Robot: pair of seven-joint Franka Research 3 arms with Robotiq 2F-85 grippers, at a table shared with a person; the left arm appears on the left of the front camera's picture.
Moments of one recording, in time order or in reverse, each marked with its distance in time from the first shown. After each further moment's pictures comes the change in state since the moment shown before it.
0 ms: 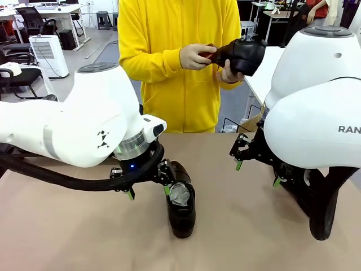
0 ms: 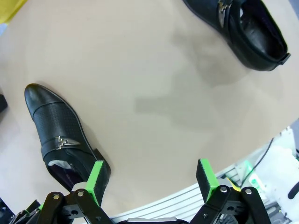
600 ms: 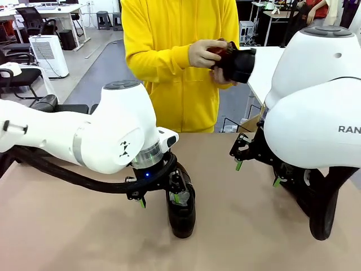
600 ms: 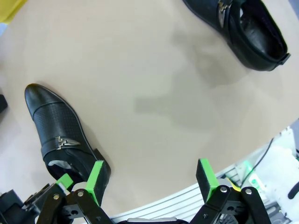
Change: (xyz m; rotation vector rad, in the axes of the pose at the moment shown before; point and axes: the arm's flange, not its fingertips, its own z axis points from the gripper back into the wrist) left arm 0.017 -0.014 -0.052 0.028 0.050 0.032; right arm 0.000 0.000 0.000 0.000 0.000 0.000
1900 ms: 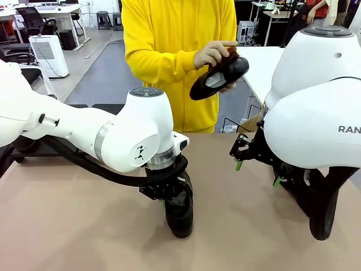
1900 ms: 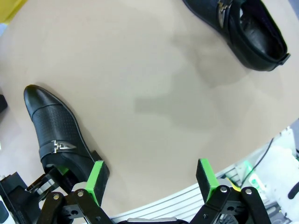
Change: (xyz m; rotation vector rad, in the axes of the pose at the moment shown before) left arm 0.017 -0.021 -0.020 0.070 -0.012 0.023; right arm 0.000 0.000 0.000 0.000 0.000 0.000
